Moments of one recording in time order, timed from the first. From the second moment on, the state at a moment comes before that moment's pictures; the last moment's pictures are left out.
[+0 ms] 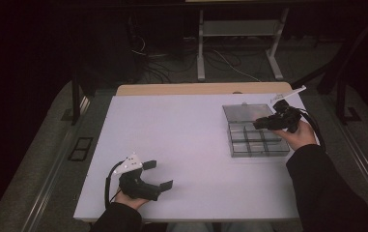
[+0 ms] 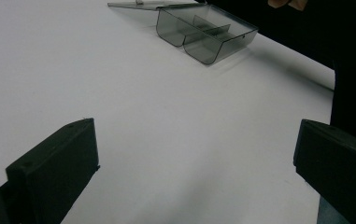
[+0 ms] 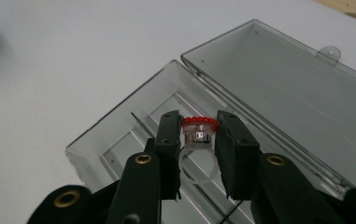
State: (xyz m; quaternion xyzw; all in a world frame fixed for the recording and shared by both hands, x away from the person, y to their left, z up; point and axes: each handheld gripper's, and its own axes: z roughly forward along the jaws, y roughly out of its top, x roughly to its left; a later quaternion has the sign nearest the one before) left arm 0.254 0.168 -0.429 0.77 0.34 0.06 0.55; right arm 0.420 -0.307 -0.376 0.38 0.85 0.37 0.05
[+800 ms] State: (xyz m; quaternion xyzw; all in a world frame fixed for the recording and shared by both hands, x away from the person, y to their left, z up) left arm 0.254 0.168 -0.428 0.77 0.33 0.06 0.54; right arm 0.445 -0.308 -0.410 0.40 0.85 0.33 0.03
